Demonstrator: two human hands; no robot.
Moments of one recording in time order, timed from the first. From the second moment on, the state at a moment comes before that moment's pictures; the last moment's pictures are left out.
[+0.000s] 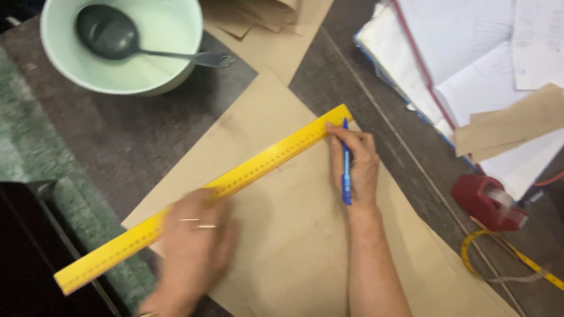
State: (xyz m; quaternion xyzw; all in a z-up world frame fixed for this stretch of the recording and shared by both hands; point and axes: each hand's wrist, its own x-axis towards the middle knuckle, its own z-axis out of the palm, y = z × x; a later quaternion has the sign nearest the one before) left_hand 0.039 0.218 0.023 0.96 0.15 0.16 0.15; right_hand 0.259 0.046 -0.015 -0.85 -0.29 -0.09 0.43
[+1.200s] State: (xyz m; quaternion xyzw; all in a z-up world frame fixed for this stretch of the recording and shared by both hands) left_hand 0.103 0.155 -0.003 0.98 0.17 0.09 0.07; right_hand 0.252 0.041 -0.011 -0.86 -0.31 -0.06 0.39
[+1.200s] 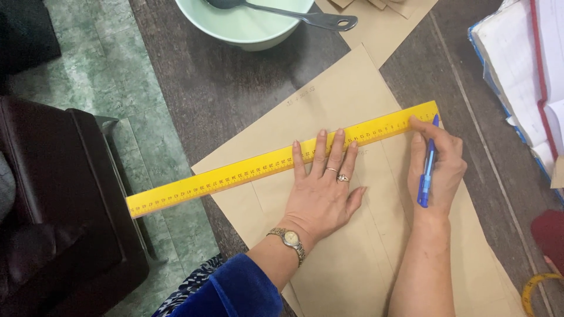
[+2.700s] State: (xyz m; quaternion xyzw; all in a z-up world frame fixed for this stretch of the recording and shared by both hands) left_hand 0.110 0.153 -0.016 0.99 0.15 0.01 0.07; right_hand 0.263 0.027 -0.007 -0.78 -0.21 0.05 0.59
